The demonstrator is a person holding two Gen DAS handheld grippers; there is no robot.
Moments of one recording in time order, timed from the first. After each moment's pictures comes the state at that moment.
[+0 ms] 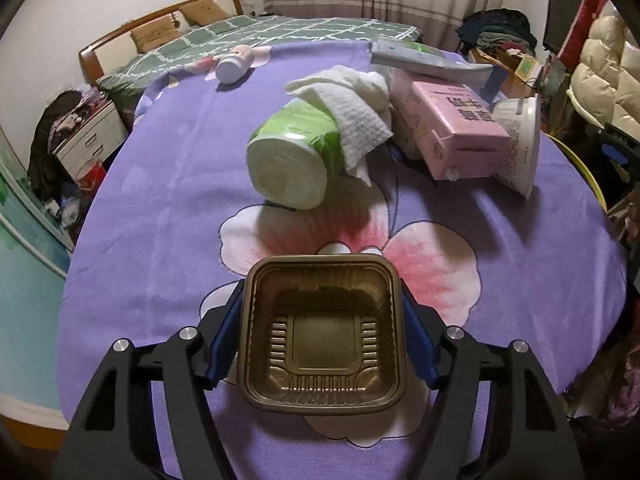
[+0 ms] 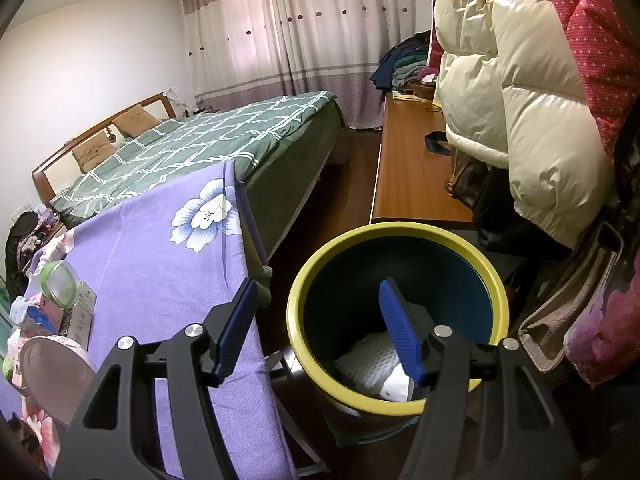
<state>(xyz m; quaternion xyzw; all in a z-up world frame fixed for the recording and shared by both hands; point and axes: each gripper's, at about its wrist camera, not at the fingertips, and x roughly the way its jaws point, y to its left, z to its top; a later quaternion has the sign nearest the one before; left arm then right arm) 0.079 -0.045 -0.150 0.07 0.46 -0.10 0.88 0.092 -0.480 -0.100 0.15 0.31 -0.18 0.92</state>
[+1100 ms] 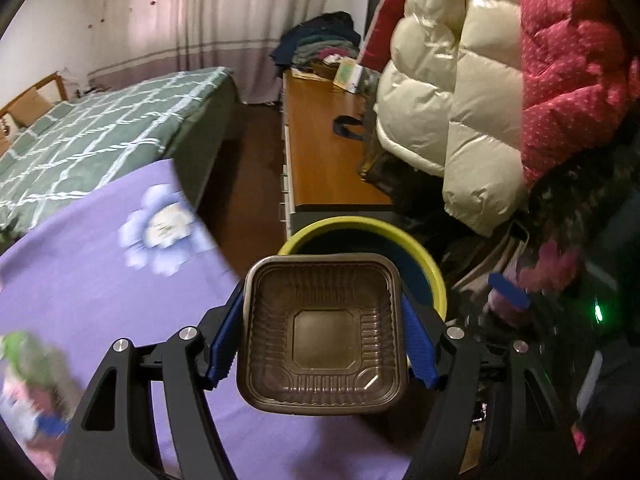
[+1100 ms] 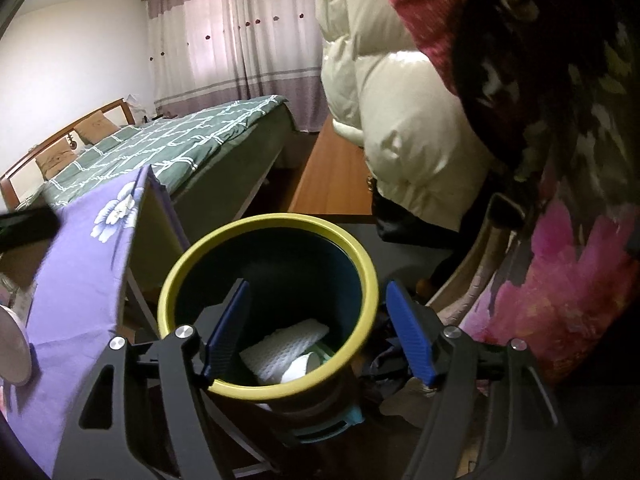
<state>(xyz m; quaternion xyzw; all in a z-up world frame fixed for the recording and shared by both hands) 0.163 -0.419 -0.065 0.11 0.39 -0.39 0.83 0.020 -0.570 -0.123 0.15 0.32 -0.25 0.90</state>
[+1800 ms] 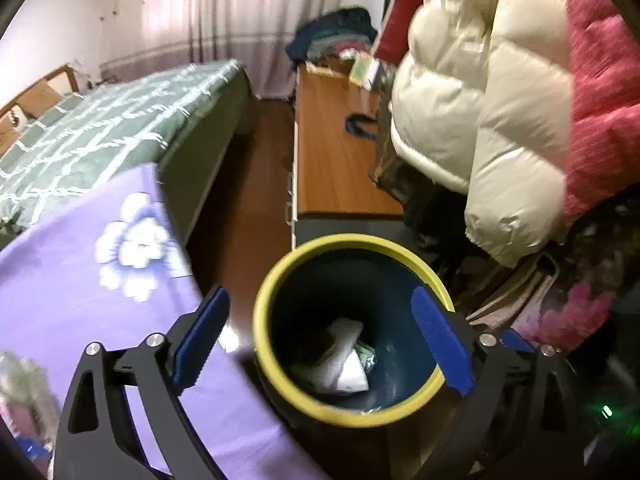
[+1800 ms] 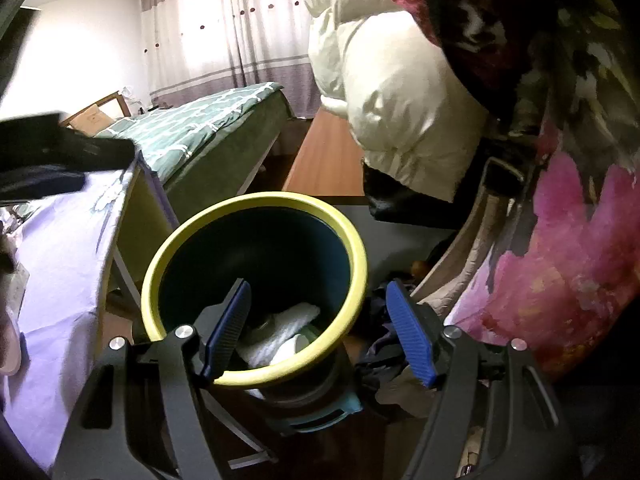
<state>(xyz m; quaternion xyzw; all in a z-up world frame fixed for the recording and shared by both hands) 0.178 -0.452 -0.072 0.10 0.39 -0.35 0.85 0.018 -0.572 -0.136 0.16 0.34 -0.25 0.89</state>
